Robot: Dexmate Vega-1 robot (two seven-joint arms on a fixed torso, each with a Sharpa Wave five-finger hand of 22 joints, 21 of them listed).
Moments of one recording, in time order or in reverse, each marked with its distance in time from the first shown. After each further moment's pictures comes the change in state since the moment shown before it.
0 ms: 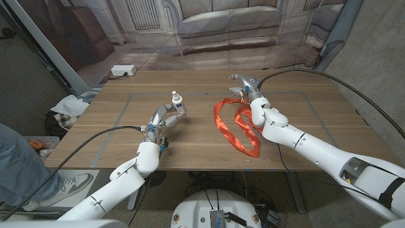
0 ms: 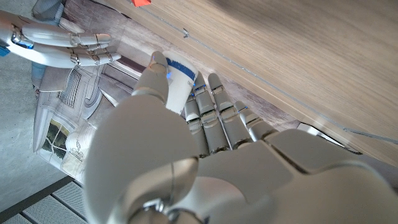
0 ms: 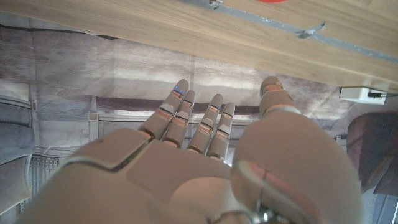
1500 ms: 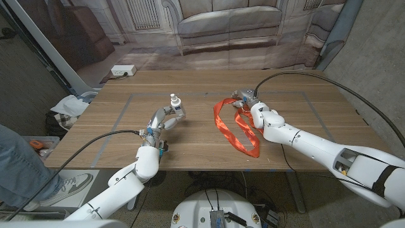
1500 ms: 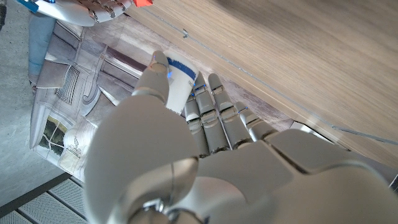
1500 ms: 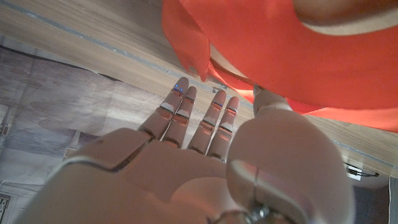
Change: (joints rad) left arm 0.053 -0.005 -0.019 -0.043 0.006 0.015 0.021; left_hand 0.000 0.000 0.015 -0.015 0.003 0.000 0.000 0.000 0.000 0.004 0.004 0.000 0.001 -0.002 -0.002 0.000 0.000 -0.005 0.005 0.000 0.000; right arm 0.085 0.026 -0.115 0.221 -0.049 0.047 0.111; right_hand 0.081 0.052 -0.039 0.031 0.000 0.159 -0.007 0.020 0.007 0.131 -0.014 -0.002 0.002 0.096 -0.001 0.027 0.009 0.071 -0.006 0.002 0.009
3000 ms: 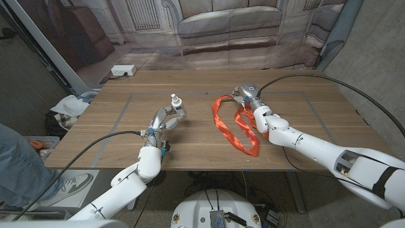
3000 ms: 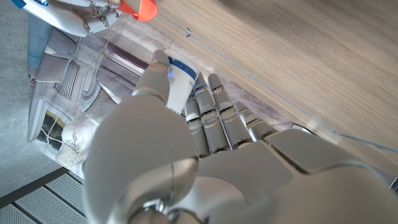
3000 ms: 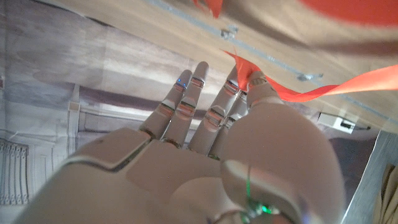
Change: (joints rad) left arm -0.011 -0.022 0.010 0.013 -0.010 -0.016 0.003; left_hand 0.000 0.000 0.013 -0.012 0.000 0.004 0.003 0.000 0.005 0.000 0.000 0.000 0.000 -0.004 0.004 0.000 0.000 0.006 0.005 0.000 0.000; right arm -0.029 -0.021 0.034 0.050 -0.012 0.157 -0.317; right_hand 0.113 0.053 -0.004 -0.002 -0.008 0.397 0.002 0.100 0.024 0.505 0.000 0.094 0.042 0.347 -0.052 0.005 0.009 0.032 -0.005 0.046 0.016
